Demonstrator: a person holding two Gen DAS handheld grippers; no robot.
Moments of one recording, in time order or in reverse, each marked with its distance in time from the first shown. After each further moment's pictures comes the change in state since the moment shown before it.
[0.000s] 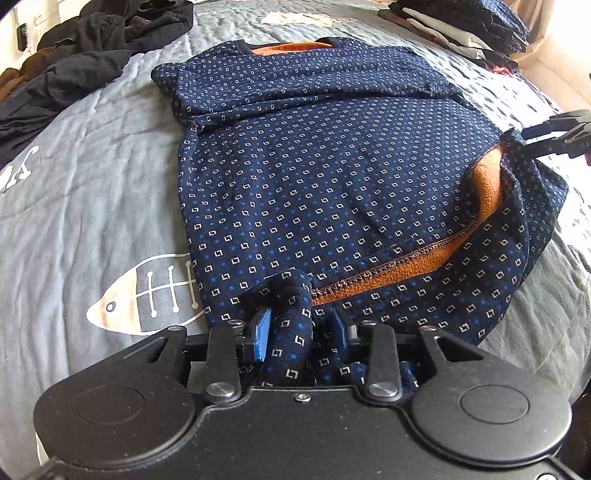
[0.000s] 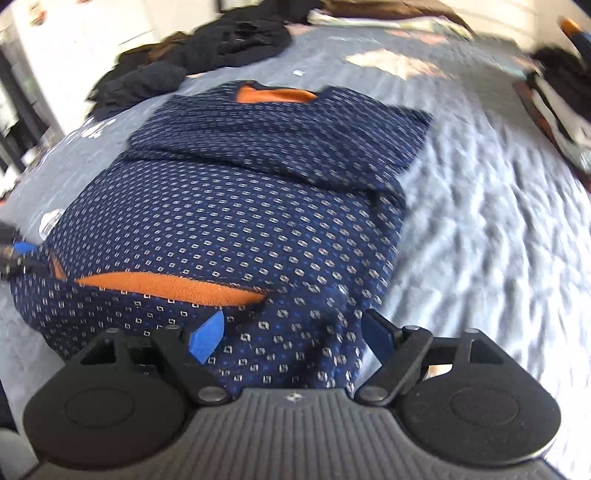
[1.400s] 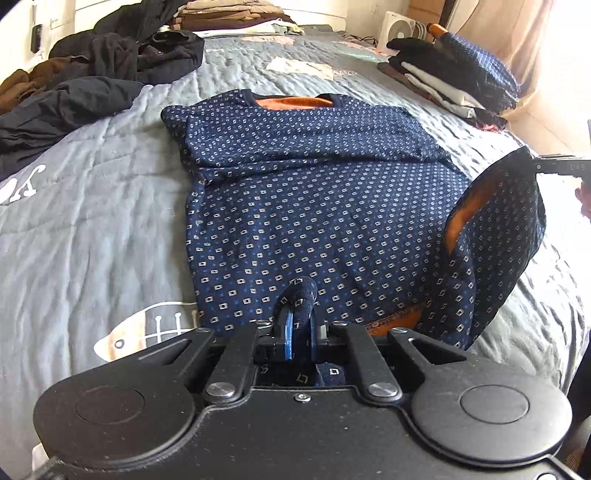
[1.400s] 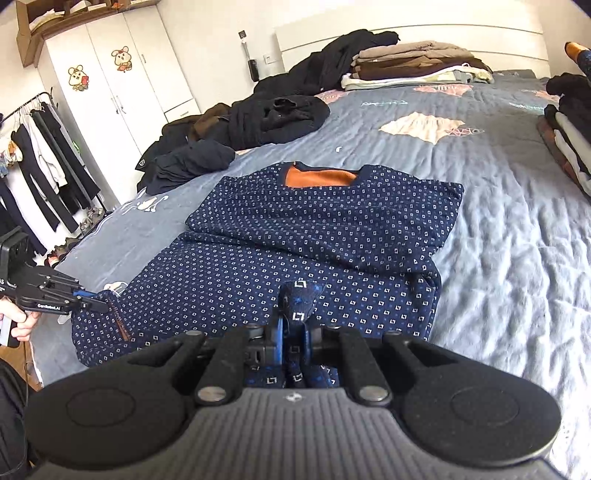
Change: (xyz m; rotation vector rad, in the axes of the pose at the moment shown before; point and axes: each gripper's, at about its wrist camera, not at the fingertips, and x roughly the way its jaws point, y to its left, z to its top) left arm -0.024 0.012 0.013 -0.058 -0.124 -0.051; right arm -0.041 -0.007 0.023 0.102 -0.194 0.168
